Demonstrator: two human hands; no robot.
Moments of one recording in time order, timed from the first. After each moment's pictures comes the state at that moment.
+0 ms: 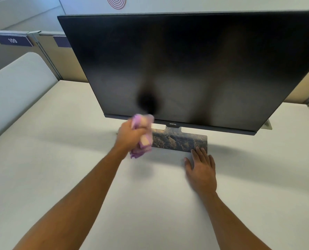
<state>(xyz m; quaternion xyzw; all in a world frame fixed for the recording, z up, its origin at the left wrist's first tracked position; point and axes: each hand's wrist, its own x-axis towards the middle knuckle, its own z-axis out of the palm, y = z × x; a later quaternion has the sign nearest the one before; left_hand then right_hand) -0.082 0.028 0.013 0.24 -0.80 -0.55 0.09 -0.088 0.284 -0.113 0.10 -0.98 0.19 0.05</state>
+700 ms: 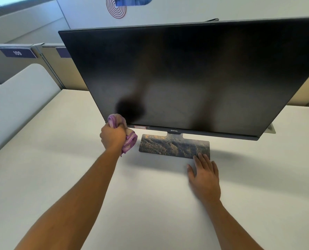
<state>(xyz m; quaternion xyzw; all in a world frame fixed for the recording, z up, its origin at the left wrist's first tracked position) -0.106 -0.014 0.007 0.44 -0.74 -0.46 0.22 -0.091 0.283 -0.123 0.09 -0.97 0.19 0.10</state>
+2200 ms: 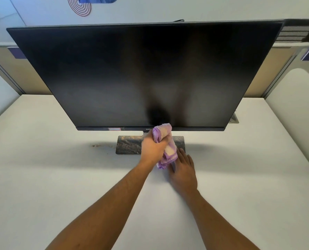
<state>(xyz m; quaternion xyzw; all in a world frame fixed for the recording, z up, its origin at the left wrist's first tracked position) -0.111 0.159 -0.014 0.17 -0.76 -0.62 0.04 -0.086 0.287 -0.114 0.14 -0.95 0.28 0.11</state>
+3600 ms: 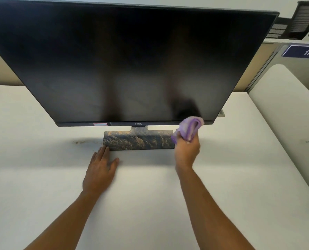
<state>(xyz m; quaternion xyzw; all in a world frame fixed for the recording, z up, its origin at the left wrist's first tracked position) -0.048 0.027 -0.109 0.13 -0.96 -0.26 0.02 -0.122 0.281 -0.038 -0.28 -0.68 0.66 0.16</state>
